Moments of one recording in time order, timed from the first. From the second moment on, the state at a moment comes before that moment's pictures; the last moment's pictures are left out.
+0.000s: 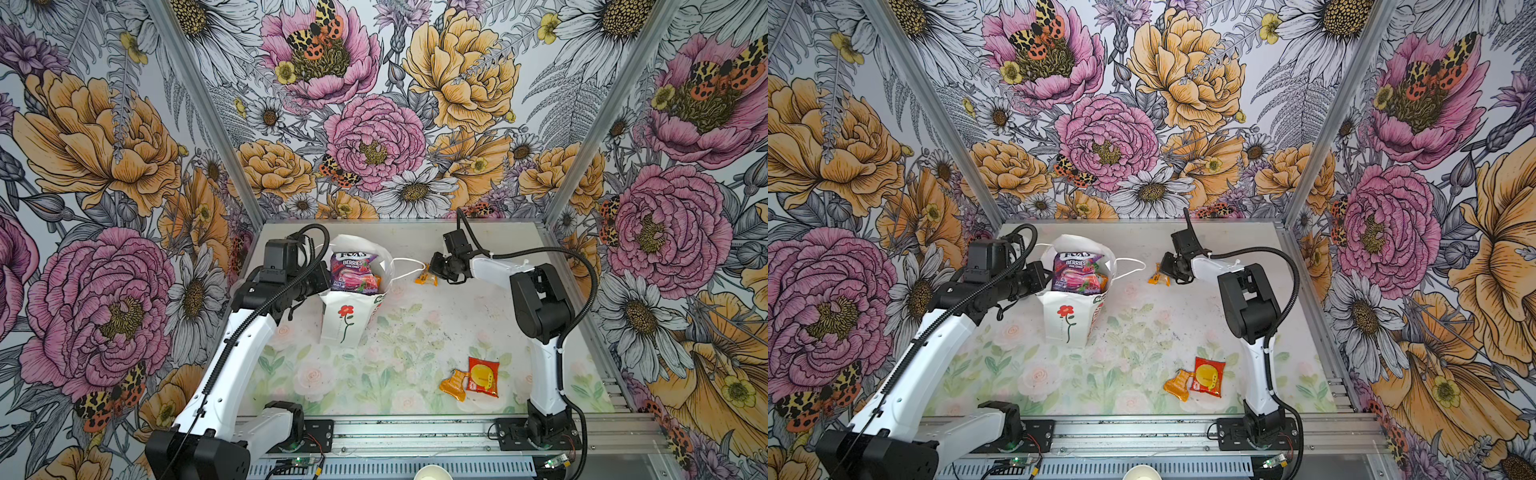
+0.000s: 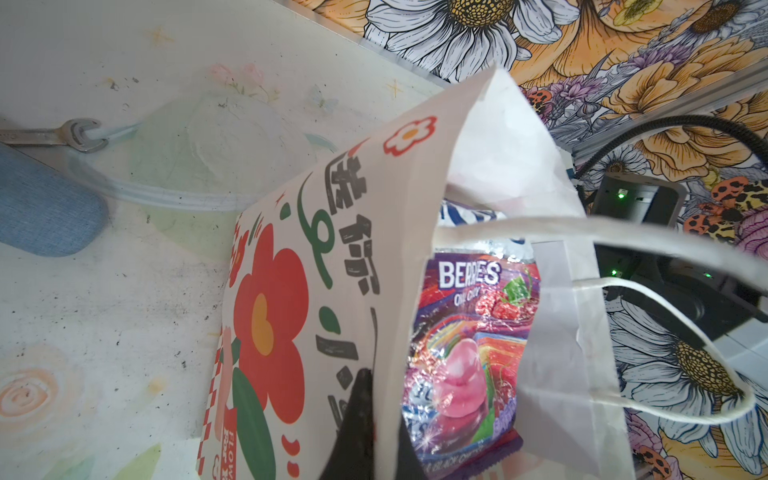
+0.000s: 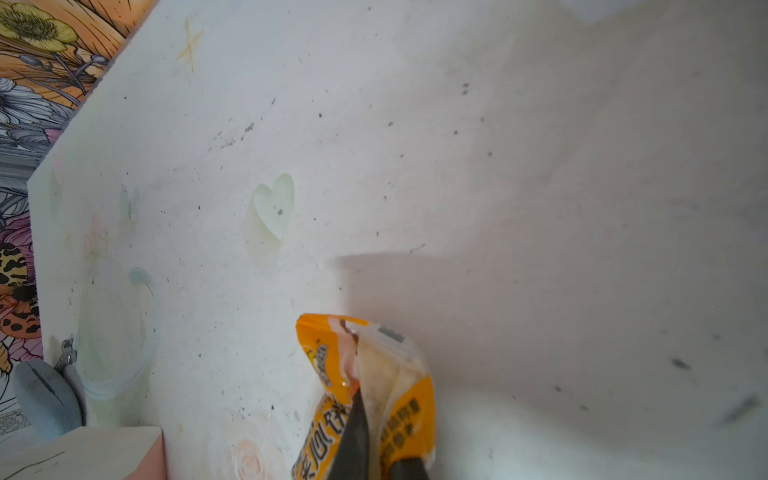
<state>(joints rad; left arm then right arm) -0.14 1.11 1.12 -0.74 0.25 -0.45 0.34 2.12 1.48 -0.31 -0.22 0.68</state>
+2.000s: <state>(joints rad) -0.14 1.11 1.12 -0.74 0.25 -0.45 0.61 1.39 1.61 -0.68 -0.05 0.59</state>
